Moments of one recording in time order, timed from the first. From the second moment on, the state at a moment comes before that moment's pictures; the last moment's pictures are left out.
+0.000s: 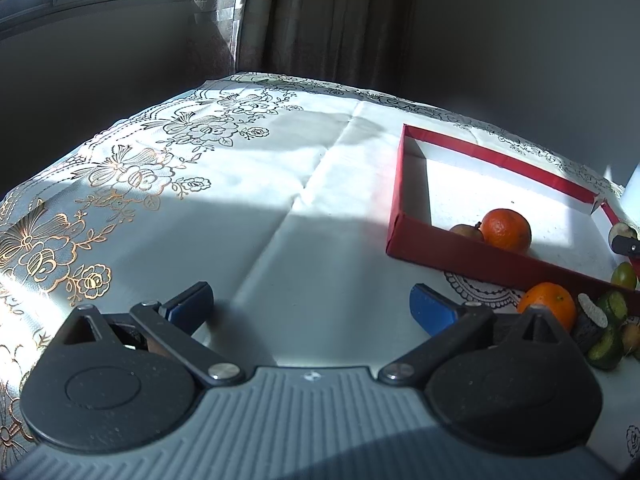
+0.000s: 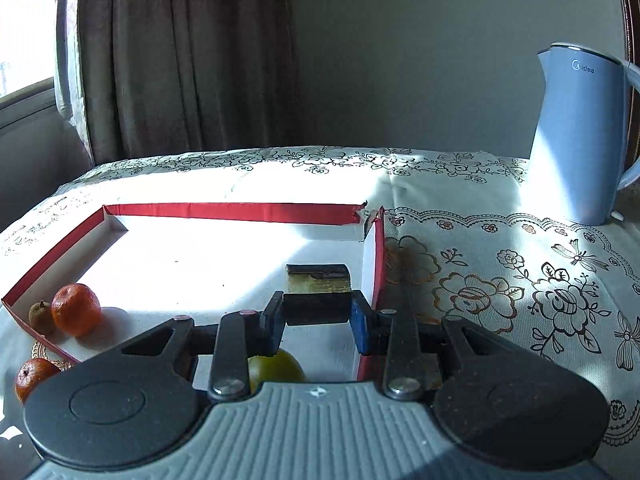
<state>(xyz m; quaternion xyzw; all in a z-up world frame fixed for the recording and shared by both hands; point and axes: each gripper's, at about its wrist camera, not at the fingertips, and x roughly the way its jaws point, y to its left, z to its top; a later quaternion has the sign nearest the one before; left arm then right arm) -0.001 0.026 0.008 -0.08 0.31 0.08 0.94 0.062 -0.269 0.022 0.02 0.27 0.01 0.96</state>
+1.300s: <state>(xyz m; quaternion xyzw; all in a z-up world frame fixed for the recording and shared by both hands) -0.006 0.022 0.011 -0.07 0.29 0.06 0.95 -0.017 -0.340 0.004 0.09 0.30 -0.08 0.95</state>
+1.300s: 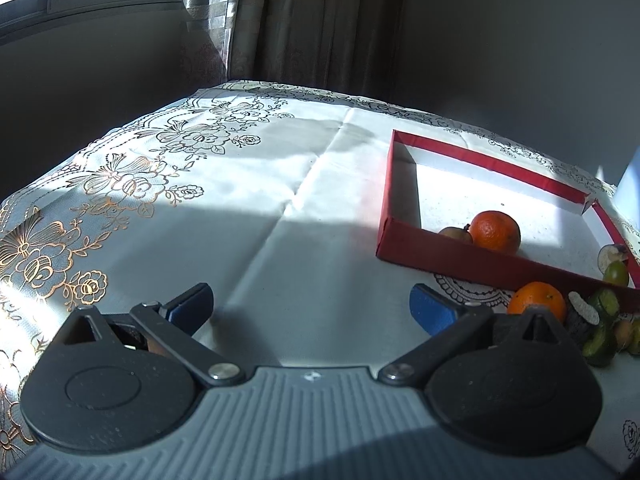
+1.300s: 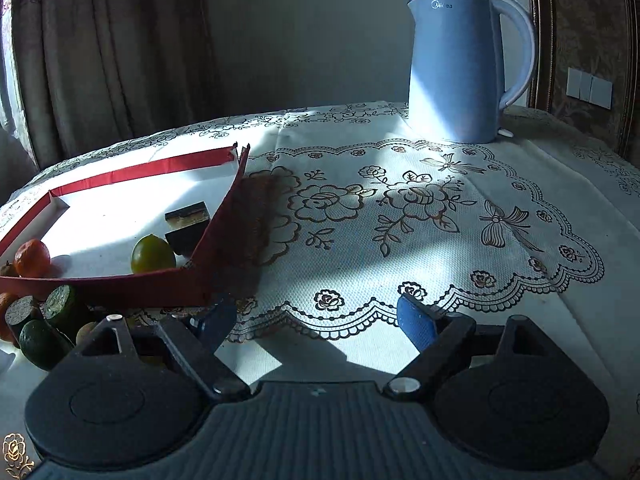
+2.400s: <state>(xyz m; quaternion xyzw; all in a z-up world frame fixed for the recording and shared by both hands) 0.007 -0.109 0.013 0.13 0.26 -0.05 0.96 -0.020 -0.347 0.002 0.12 0.30 -0.06 0.94</state>
